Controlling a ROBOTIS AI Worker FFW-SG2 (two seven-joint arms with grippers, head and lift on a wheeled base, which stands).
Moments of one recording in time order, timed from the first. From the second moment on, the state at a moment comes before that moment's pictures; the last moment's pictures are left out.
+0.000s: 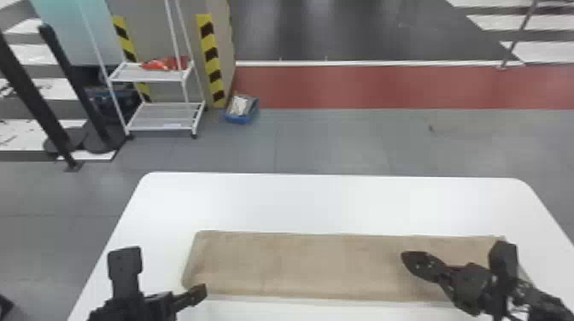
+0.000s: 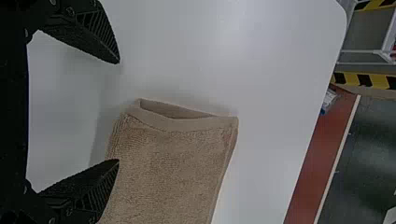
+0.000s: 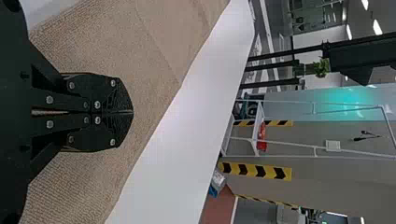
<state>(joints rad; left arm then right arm) 0.25 0.12 0.16 -1.76 0.37 0.86 -0.01 -0.16 -0.17 -0.32 -0.79 0.24 -0.35 1.02</state>
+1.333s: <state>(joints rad) 0.23 0.13 0.16 -1.78 0.38 0.85 -0.03 -0.21 -0.17 -0.28 -0.70 0.29 -0.34 0.95</state>
